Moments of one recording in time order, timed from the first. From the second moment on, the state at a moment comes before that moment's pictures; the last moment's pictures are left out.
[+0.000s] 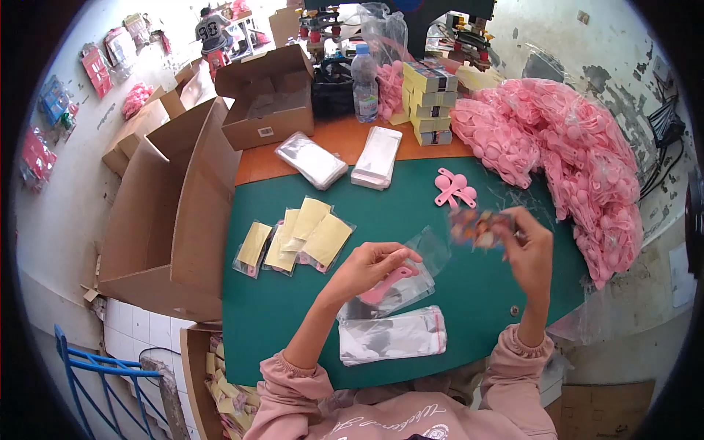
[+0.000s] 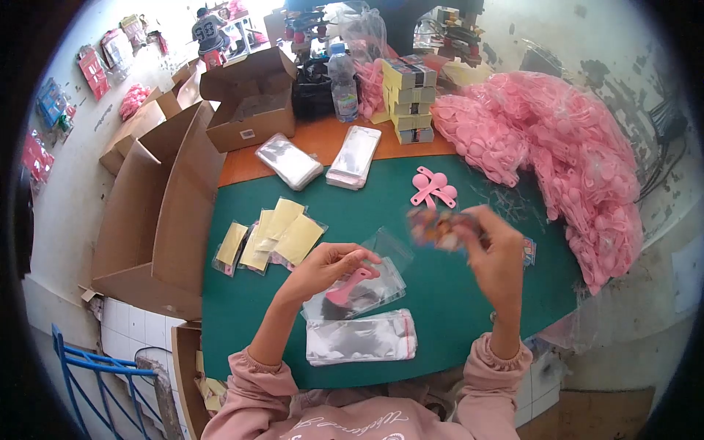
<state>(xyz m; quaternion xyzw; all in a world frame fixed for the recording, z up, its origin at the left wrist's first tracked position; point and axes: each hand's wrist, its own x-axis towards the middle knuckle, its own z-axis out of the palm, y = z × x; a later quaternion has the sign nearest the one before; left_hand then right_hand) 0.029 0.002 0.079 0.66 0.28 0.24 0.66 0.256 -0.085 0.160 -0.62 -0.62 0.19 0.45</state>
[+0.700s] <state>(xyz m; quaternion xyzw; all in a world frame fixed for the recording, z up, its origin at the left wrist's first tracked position) 0.040 -0.010 0.087 0.78 0.28 0.18 0.52 0.228 -0.072 0.132 -0.53 -0.77 0.27 0.22</state>
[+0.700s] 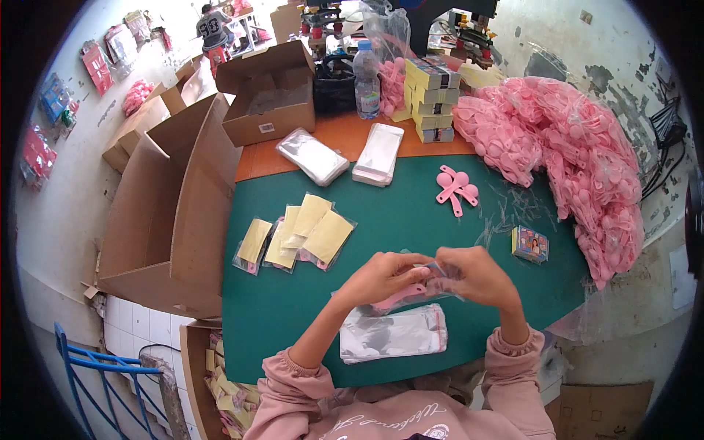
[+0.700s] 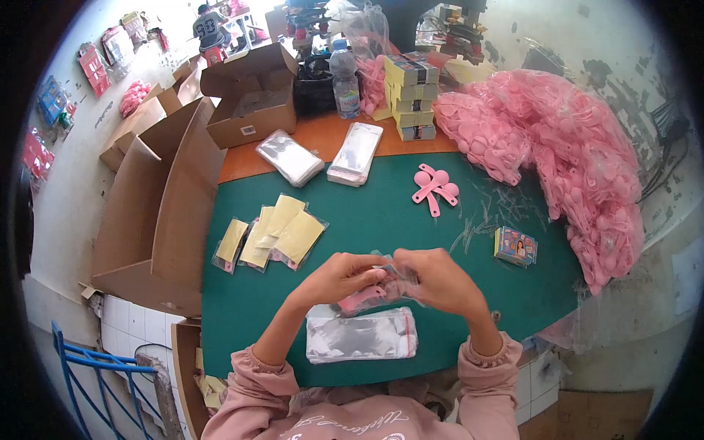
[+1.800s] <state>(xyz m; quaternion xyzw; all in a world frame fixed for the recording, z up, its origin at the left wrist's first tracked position) -0.010 -0.047 0.032 0.38 0.31 0.27 0.83 0.189 -0.081 0.089 -0.50 -0.80 0.23 0.25</state>
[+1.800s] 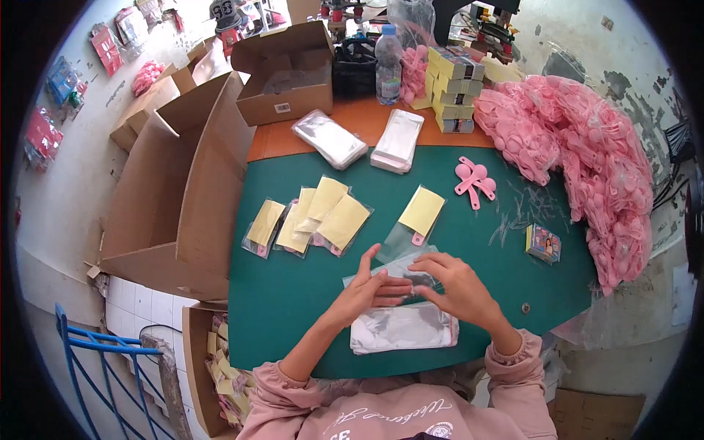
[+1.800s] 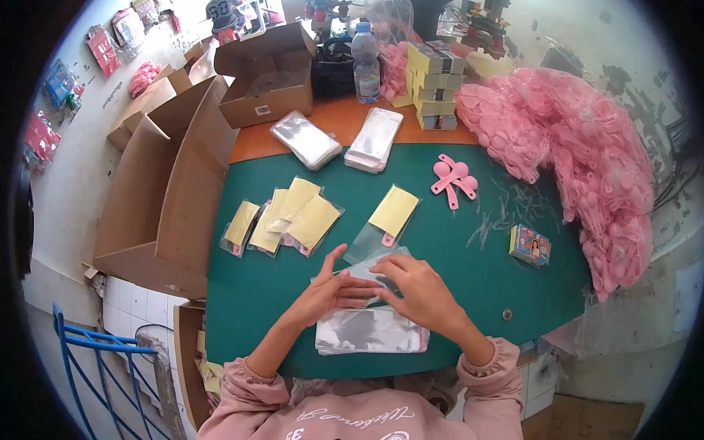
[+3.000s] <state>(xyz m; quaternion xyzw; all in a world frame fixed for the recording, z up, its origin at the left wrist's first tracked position) -0.010 -0.044 0.026 0.38 0.28 0.25 0.84 0.159 -0.080 0.063 -0.48 -0.83 0.12 0.24</state>
